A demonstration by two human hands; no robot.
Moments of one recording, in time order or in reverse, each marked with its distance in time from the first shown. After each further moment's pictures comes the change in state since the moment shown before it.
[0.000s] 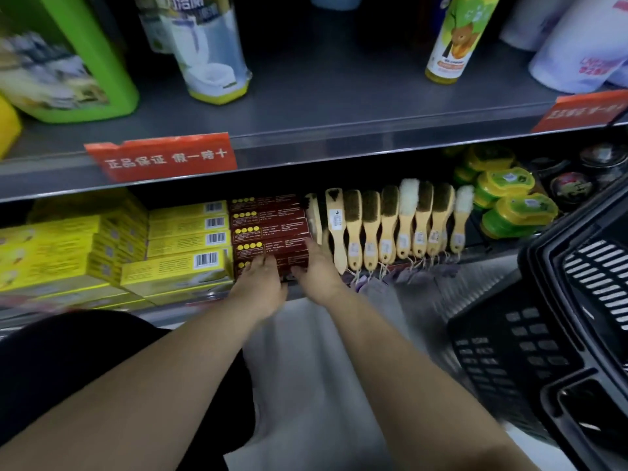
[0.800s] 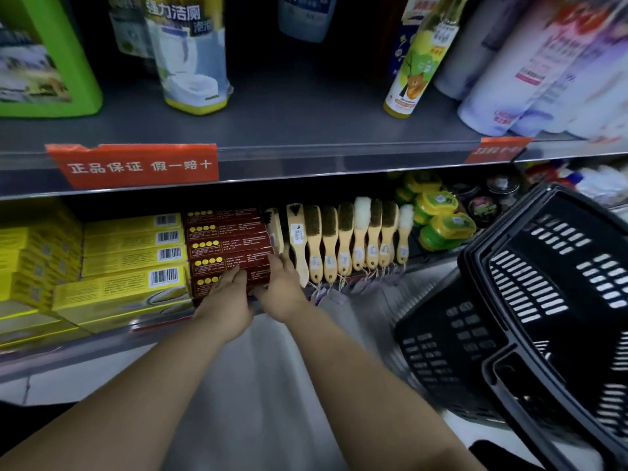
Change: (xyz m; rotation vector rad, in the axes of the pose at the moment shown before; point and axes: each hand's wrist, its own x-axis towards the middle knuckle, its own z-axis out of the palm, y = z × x) left_hand 0.015 -0.020 0.018 -0.105 -0.014 0.160; right_hand -0.017 -0.017 0.006 -0.066 -0.022 0.071
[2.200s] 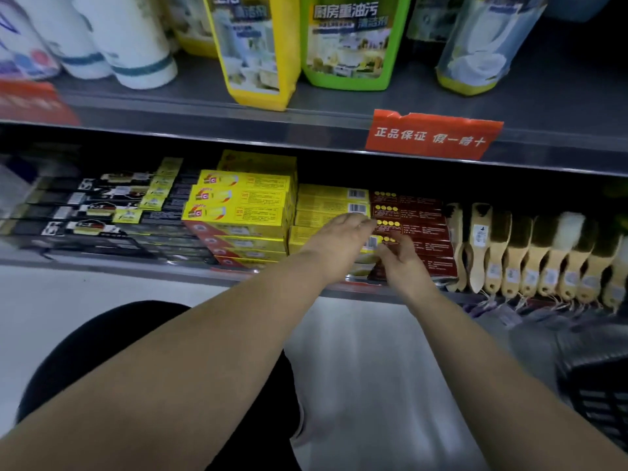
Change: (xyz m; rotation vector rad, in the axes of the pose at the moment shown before) left_hand -0.043 -0.096 -0.091 0.364 0.165 0.237; right_hand -0.010 -0.076 0.064 0.304 -0.080 -0.035
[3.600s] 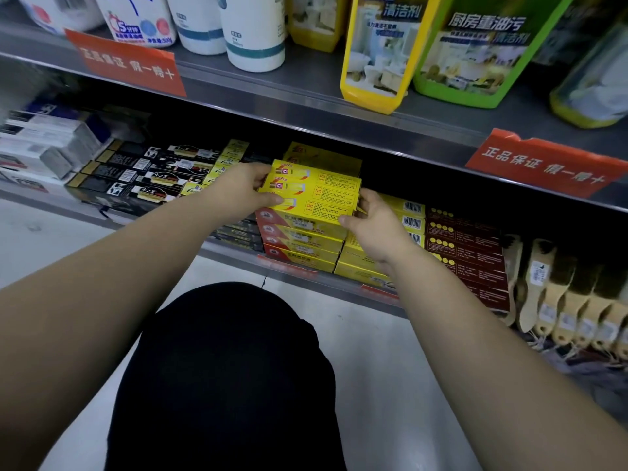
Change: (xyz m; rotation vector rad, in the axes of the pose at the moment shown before) left_hand -0.110 -0.174 -0.053 -0.804 0.242 -0.516; right_hand 0.006 -0.120 0.093 -0.049 -0.271 -0.120
